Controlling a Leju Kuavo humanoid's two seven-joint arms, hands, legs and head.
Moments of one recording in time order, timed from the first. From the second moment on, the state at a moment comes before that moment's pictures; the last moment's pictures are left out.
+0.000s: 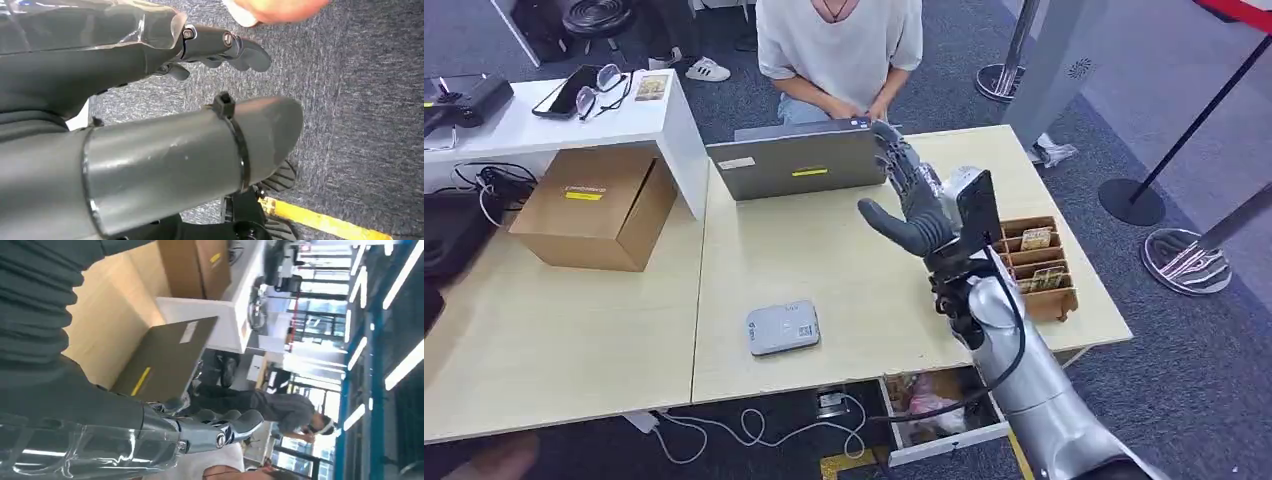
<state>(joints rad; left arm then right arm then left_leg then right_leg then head) -0.17 -0.15 1.55 -0.10 -1.24 0.26 -0.26 -0.54 -0.05 0.39 -1.18 -0.20 0.09 -0.32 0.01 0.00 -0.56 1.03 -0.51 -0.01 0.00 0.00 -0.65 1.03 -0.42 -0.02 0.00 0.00</state>
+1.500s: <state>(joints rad) -0.11 -0.14 1.55 -0.10 -1.22 0.23 -0.29 -0.71 -0.15 0.53 -0.94 0.95 -0.34 -0.10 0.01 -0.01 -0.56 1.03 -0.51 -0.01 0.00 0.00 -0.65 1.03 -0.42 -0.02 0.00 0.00</state>
